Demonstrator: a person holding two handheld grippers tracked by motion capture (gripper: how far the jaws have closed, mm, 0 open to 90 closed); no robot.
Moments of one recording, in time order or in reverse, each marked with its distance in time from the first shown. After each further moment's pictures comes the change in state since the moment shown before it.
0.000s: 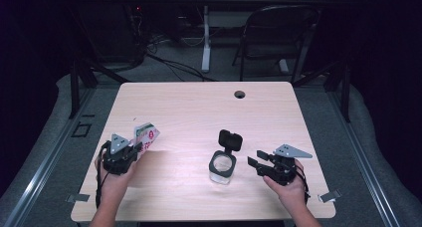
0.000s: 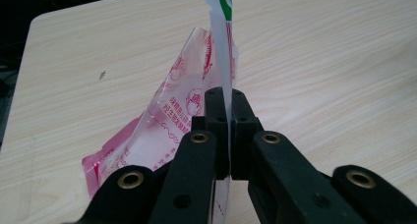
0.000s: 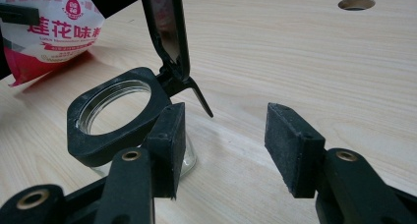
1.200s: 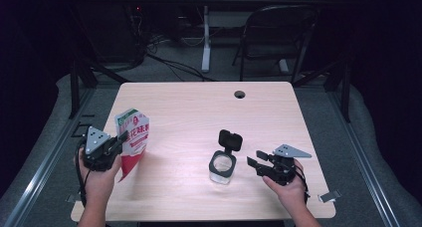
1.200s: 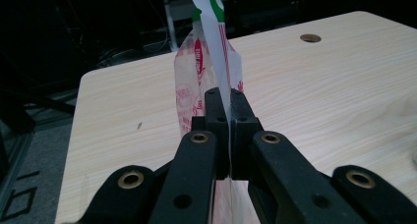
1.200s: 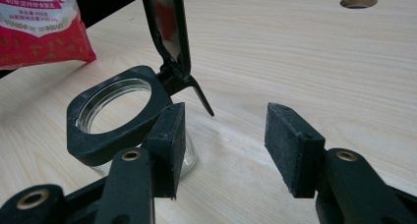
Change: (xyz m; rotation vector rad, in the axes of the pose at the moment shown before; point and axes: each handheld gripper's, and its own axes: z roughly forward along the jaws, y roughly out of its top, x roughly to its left) left arm 0.011 0.029 -0.050 -0.175 0.035 -0.012; right arm 0.001 -0.001 0.002 -0.002 0.006 0.006
